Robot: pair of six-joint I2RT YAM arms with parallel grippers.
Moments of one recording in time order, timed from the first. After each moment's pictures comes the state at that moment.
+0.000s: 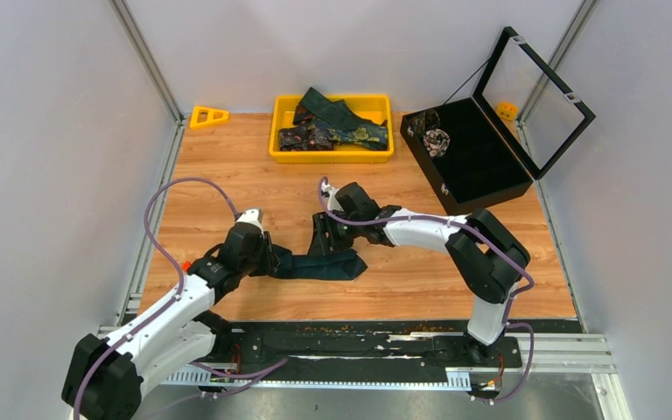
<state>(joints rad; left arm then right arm) -0.49 0.85 0.40 -0.36 -0.09 -0.57 0.82 1.83 1.10 -0.04 -0.43 0.53</state>
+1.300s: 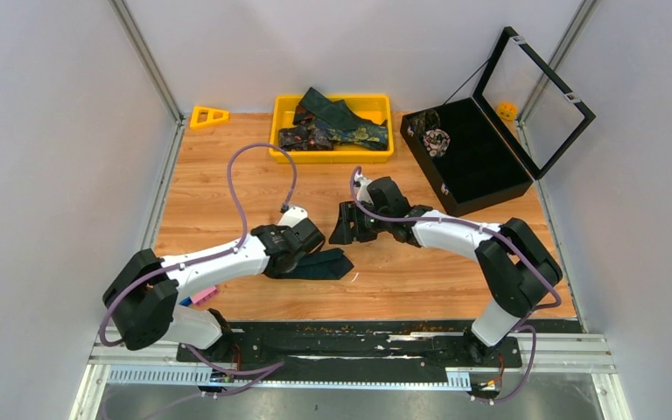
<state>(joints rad) -0.87 1.35 0.80 -0.76 -0.63 -0.57 0.68 1.66 0.93 0.01 -0.42 0.53</state>
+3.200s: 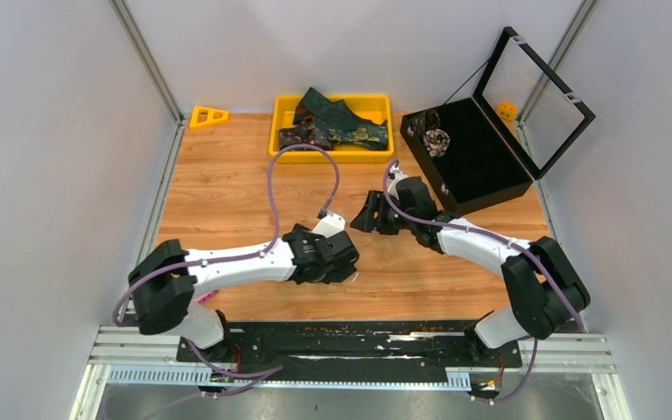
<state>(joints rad) -1.12 1.53 1.00 -0.79 -0.64 -0.64 0.56 1.48 0.78 0.09 -0.30 0.64</state>
